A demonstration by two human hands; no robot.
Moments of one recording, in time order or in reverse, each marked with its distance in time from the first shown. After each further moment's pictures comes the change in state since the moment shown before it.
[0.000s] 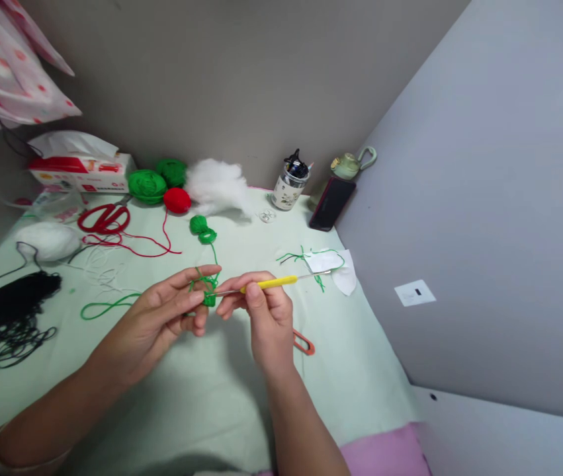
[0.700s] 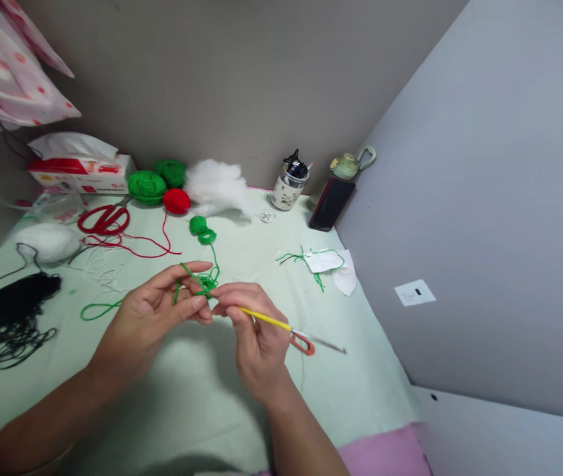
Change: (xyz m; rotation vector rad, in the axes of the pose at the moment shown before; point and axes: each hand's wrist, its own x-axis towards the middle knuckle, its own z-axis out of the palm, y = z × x) left_hand -0.003 -0.001 0.001 0.259 0.117 0.198; right_hand -0.014 0.001 0.003 -0.451 -0.004 -0.393
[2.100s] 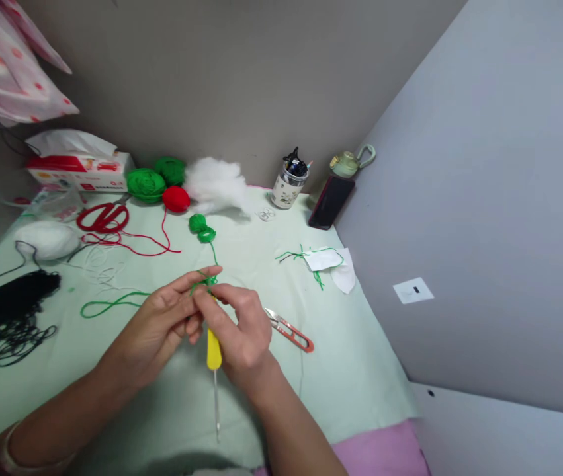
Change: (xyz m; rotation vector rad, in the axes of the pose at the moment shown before) left_hand 0.001 -0.009 0.005 -0.328 -0.059 -0.210; right_hand -0.010 0.007 0.005 -0.359 -0.051 -0.132
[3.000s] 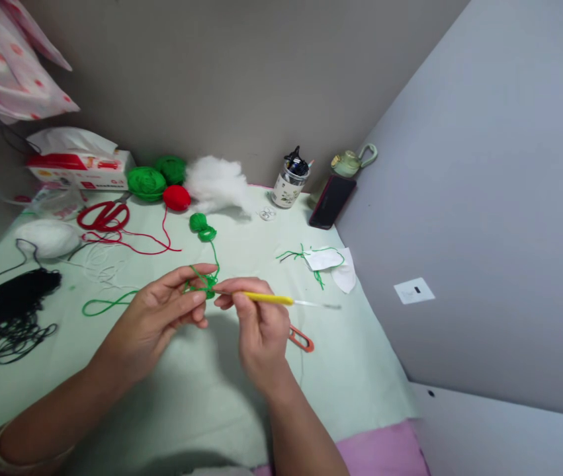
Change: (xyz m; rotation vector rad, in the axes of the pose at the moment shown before) left_hand -0.002 0.004 -0.003 0.178 0.031 0.126; right_hand 0.012 0.000 -0.008 0.343 0.026 0.204
